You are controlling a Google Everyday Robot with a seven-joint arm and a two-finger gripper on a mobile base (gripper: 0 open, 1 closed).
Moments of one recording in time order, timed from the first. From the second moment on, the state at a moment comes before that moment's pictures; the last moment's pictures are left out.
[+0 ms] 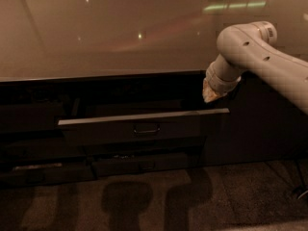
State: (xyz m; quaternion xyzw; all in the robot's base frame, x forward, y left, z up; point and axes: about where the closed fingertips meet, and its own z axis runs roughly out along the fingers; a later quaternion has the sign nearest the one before) arm 0.659 -0.209 0.743 -0.81 0.56 -0.11 0.13
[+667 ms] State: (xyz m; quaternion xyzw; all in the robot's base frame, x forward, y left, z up) arm 0.663 -0.200 0.728 -0.86 0.48 -0.06 0.13
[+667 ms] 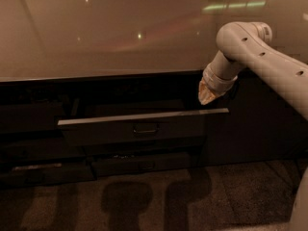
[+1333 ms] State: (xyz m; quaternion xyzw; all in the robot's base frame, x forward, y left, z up) arm 0.666 -0.197 0.718 -0.87 0.48 -0.05 0.12
